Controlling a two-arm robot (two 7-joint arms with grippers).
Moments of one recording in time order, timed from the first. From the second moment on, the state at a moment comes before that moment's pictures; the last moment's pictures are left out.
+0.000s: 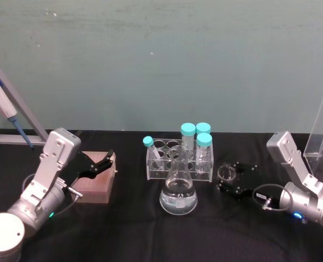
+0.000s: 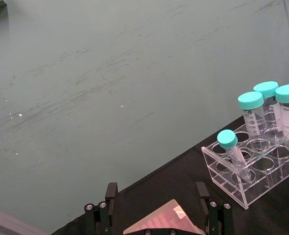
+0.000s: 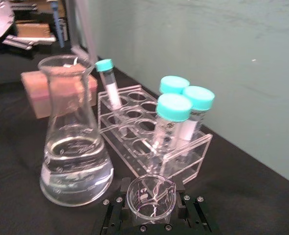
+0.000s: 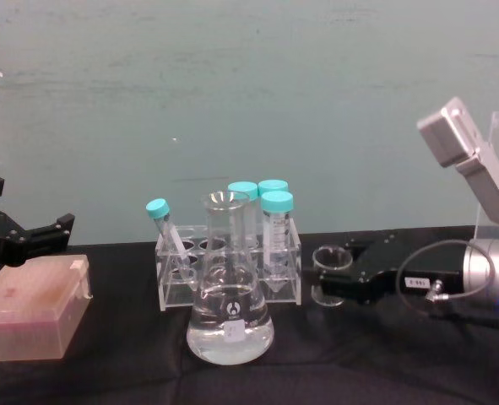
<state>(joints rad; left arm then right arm) -0.20 0.60 0.45 -1.41 -0.25 -0.12 0.03 0.64 0.25 -0.52 -0.73 0.26 -0.26 0.72</state>
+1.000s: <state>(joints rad) -0.20 0.60 0.45 -1.41 -0.25 -0.12 0.03 0.51 0.26 -0.39 -0.96 0.26 -0.12 0.46</state>
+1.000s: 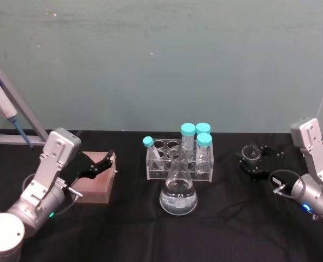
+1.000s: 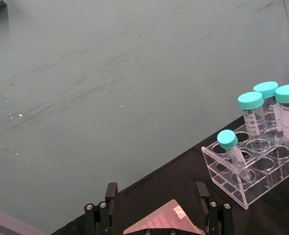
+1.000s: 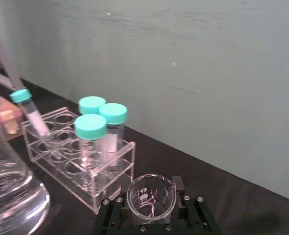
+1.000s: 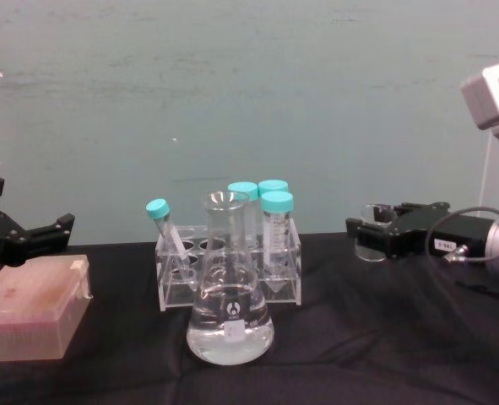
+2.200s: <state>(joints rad) -0.20 0.60 0.45 -1.41 -0.25 -0.12 0.03 0.51 0.17 -0.27 -0.94 0.12 -0.01 0.18</state>
